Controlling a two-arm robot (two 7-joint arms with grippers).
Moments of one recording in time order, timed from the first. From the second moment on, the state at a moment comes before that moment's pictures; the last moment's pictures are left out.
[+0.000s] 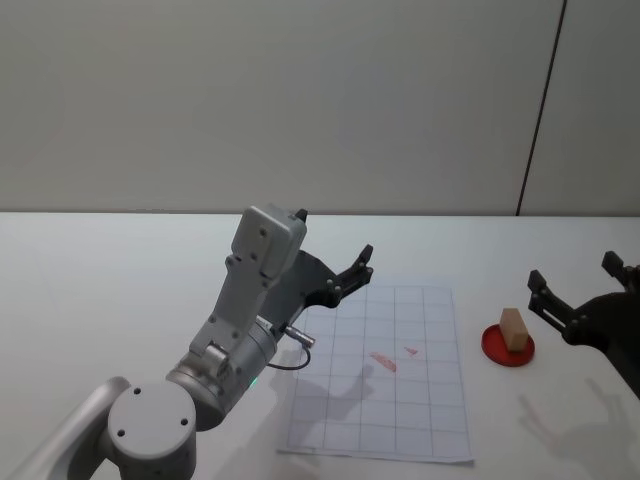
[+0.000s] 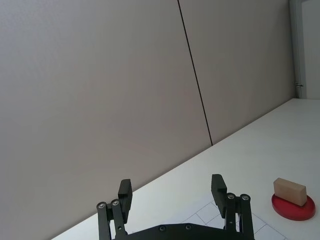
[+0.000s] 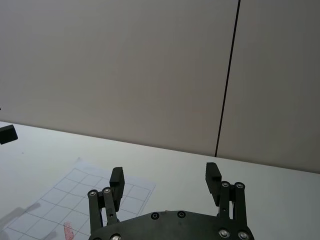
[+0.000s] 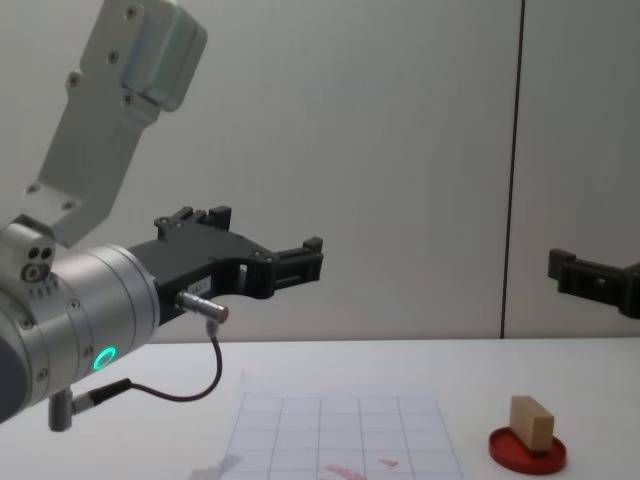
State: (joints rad) left arm -0.24 0.38 0.45 -1.63 -0.20 0.01 -0.01; right arm -0.01 0.34 -0.23 -1.77 0.29 0.03 0.07
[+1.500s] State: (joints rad) left arm -0.24 0.38 0.45 -1.63 -0.20 0.01 -0.01; right arm 0.18 0.16 -0.27 -1.59 0.18 0.50 -0.13
